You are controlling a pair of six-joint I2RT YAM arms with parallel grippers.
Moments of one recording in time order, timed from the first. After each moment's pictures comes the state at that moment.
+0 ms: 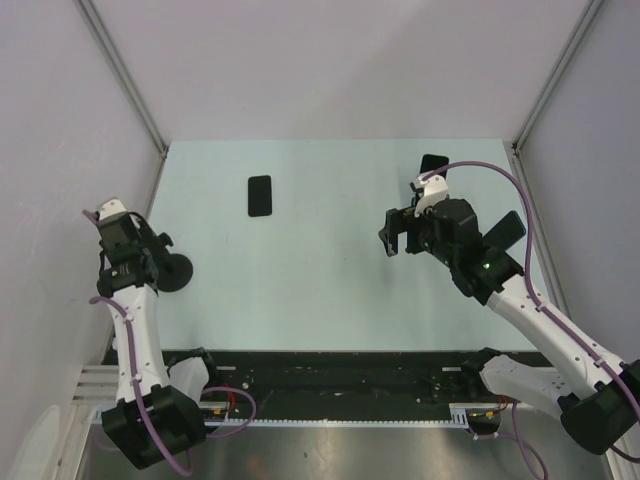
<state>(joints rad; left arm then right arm) 0.41 0.93 0.86 -0.58 -0.16 -0.19 0.58 1.01 0.95 -0.35 0.09 0.18</state>
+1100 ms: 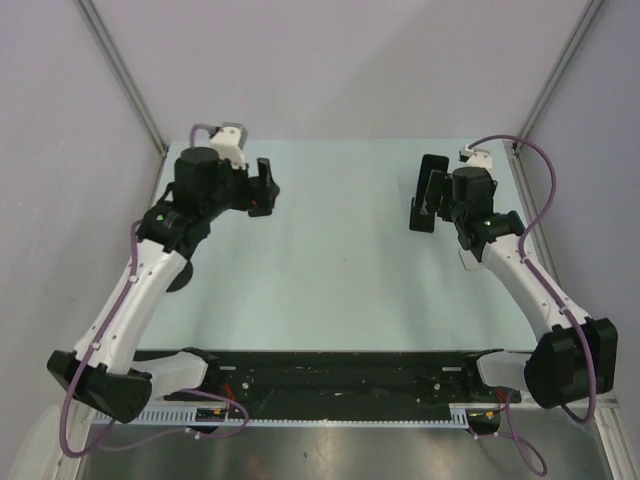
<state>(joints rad) -0.34 1.15 1.38 -0.61 -0.01 -0.16 0.26 1.23 1.04 -0.34 0.31 0.29</state>
